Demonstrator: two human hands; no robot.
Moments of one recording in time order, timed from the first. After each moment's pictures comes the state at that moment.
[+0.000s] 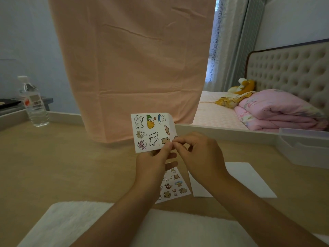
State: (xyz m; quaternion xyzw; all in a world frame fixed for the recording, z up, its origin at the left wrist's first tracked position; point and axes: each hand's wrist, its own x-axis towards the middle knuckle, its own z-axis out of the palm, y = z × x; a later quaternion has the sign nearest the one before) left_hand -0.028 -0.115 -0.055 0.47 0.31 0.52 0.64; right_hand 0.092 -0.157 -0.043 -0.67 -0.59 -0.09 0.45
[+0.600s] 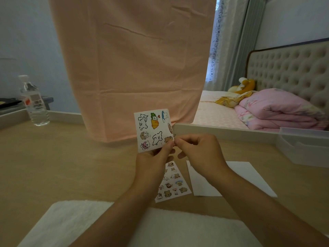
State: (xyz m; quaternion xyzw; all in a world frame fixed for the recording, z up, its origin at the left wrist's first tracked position) left_hand -0.030 -0.110 -0.059 0.50 0.32 0.52 0.61; right_hand 0.093 -0.156 -0.033 -0.63 -0.51 0.15 0.57
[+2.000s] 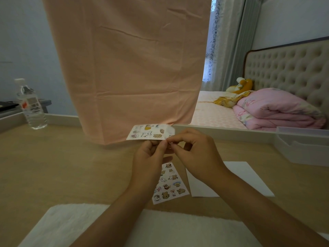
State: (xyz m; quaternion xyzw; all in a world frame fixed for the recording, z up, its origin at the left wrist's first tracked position) left_hand -0.033 -0.112 -0.055 0.56 0.28 0.53 0.57; right_hand 0.101 -0.153 -0.039 -0.60 -0.62 0.00 0.51
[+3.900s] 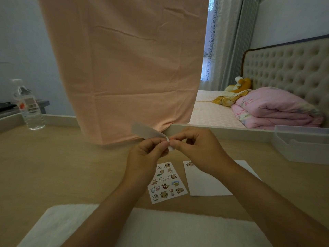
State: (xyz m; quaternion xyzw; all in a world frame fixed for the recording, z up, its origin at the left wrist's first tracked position) left_hand -0.041 -0.100 -0.053 0.62 0.26 0.52 0.53; right_hand 0.111 -0.161 -0.021 -0.58 -0.62 0.11 0.51
